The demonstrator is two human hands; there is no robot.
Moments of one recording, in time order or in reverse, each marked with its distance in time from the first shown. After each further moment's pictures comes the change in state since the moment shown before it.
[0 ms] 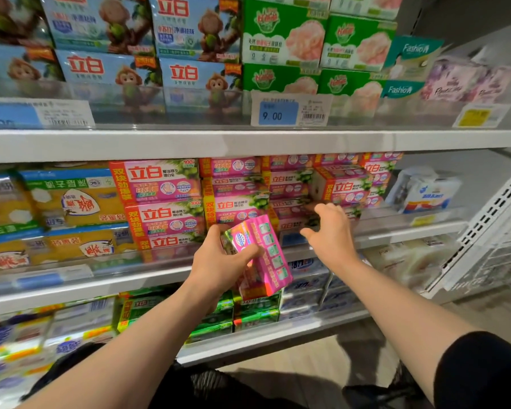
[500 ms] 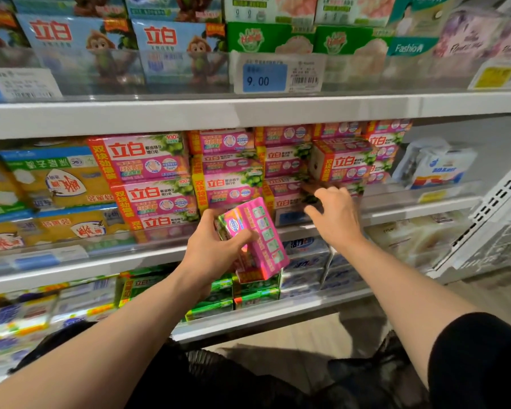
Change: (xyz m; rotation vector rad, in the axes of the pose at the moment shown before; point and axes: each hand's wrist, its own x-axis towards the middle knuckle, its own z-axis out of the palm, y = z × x) left_hand 0.000 -0.012 0.007 0.003 0.022 -0.030; right_hand 0.003 0.026 0.002 -0.143 -0.009 -0.115
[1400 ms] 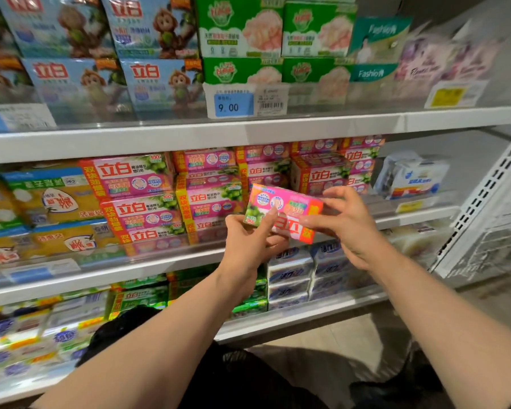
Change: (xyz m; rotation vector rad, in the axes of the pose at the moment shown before) left_hand -0.016 0.035 0.081 -0.530 -0.061 0.000; right_hand -0.024 0.016 -0.060 1.195 -0.151 0.361
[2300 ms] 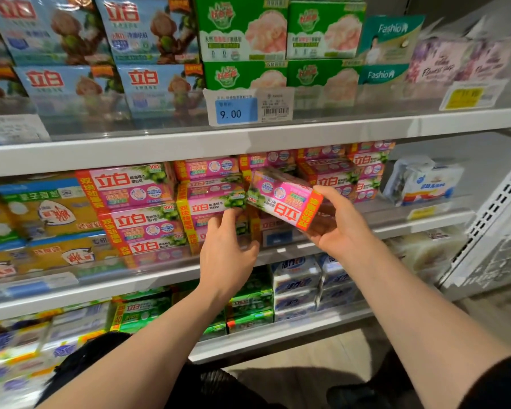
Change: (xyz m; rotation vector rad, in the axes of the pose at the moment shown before) left_hand 0.020 0.009 -0.039 1.130 0.168 0.456; right_hand 0.029 -0.012 0.030 0.560 0.132 0.434
